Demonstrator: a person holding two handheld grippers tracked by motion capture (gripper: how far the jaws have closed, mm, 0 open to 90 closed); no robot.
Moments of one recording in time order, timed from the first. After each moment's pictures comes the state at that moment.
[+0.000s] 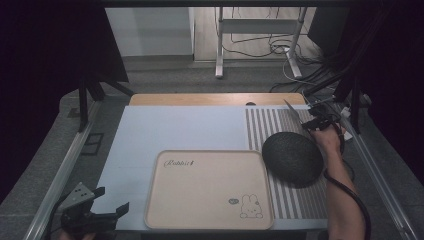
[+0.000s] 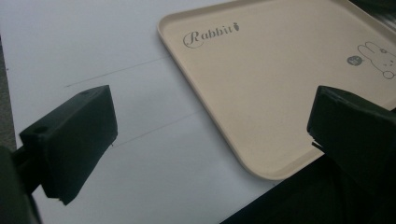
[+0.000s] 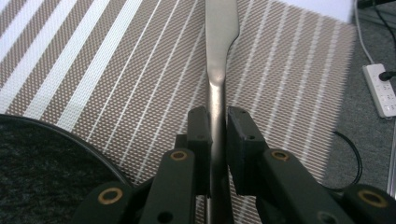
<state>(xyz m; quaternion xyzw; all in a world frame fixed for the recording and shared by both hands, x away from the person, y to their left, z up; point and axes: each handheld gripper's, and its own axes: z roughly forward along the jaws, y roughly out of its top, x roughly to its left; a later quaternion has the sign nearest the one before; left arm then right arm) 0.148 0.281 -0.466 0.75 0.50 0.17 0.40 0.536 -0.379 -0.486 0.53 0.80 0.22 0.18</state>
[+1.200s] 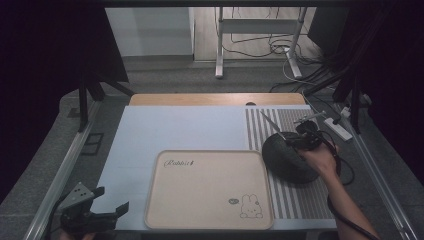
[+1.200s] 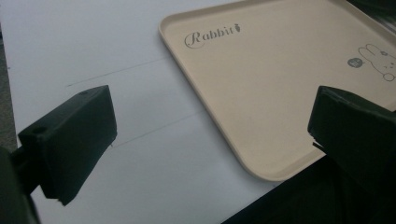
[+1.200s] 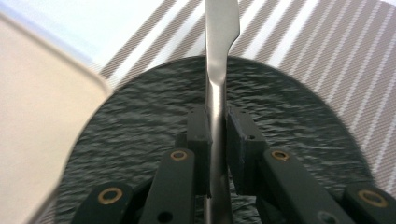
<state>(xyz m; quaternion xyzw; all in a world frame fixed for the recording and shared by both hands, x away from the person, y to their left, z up) 0.149 0.282 -0.466 0.74 0.51 0.17 0.40 0.429 -0.307 -0.457 0.43 0.85 0.27 0.14</state>
